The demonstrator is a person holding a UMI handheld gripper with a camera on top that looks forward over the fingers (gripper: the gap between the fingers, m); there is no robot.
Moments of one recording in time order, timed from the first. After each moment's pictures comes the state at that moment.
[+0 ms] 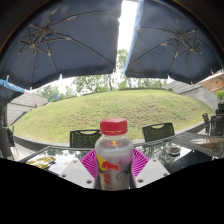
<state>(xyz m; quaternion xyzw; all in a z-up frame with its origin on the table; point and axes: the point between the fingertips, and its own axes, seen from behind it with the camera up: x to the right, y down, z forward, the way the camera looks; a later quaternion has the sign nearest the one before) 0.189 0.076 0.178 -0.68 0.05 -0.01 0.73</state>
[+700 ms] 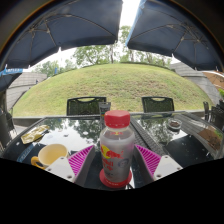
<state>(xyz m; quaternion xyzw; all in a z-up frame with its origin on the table) 0.200 0.054 0.082 -0.79 0.04 -0.02 0.61</state>
